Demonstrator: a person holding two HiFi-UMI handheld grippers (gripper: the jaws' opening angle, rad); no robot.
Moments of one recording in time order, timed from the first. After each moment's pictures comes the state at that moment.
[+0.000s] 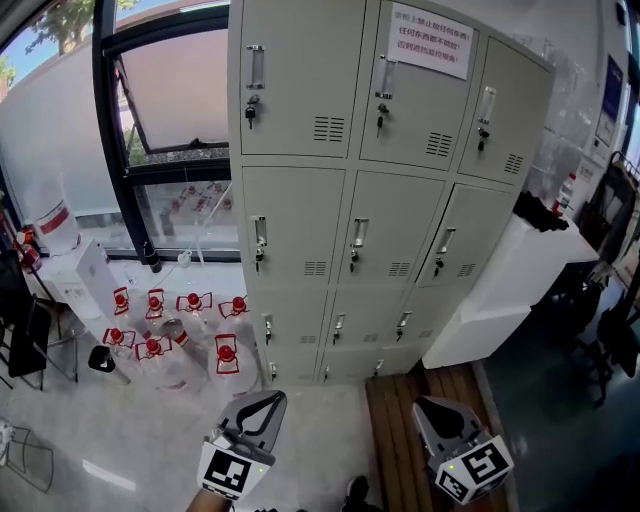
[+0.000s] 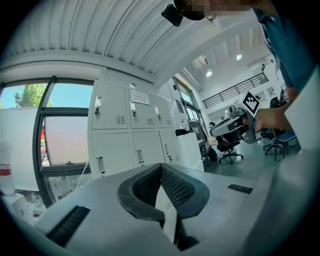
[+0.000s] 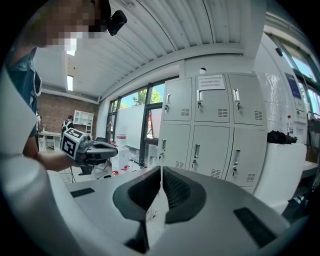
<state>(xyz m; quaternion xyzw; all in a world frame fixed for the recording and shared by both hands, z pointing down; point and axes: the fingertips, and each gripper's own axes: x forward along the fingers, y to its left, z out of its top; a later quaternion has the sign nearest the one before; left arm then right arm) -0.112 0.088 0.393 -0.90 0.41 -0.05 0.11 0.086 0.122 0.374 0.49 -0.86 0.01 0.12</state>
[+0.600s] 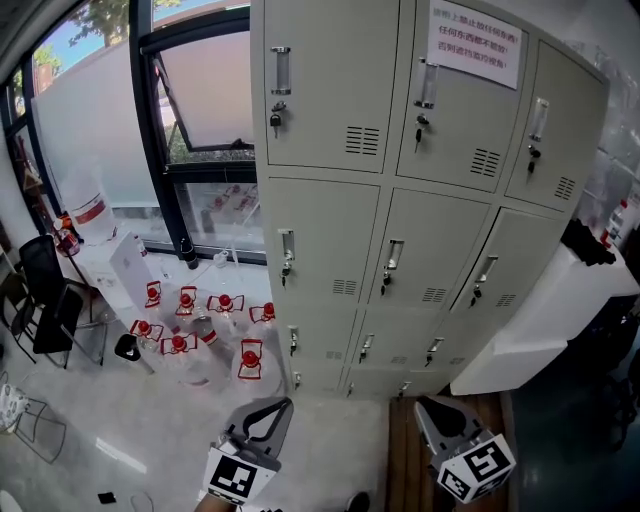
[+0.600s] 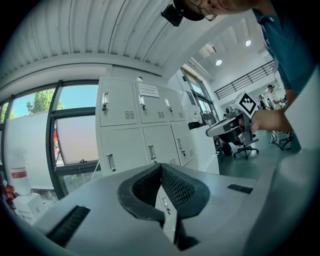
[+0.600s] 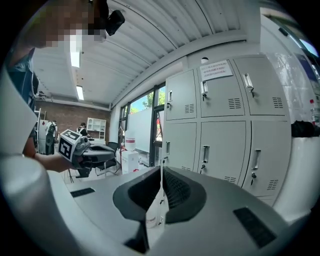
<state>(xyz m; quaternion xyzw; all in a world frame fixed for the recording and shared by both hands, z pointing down) -0.095 0.029 0.393 -0.87 0.48 -0.08 0.10 0.100 0.017 0.379 0.41 -0.90 0.02 0.10</state>
